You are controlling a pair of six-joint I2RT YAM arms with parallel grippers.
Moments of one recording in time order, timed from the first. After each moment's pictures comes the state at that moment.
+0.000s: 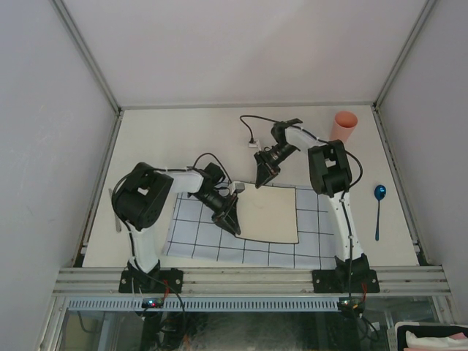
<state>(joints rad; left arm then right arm) -0.56 1.90 1.00 -0.61 1.10 -0.26 0.35 2.48 1.99 -1.27 -0.97 -0.46</state>
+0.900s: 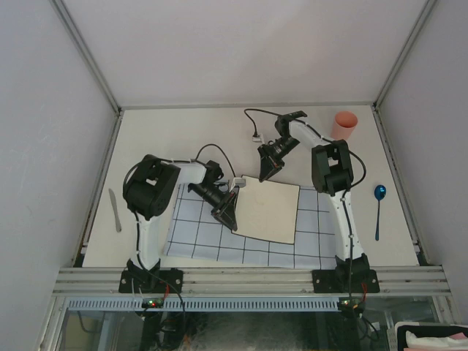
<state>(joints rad) -0.51 2.06 1.15 -0.83 1.13 0.23 0.30 2.49 2.11 -1.39 -0.92 -0.42</state>
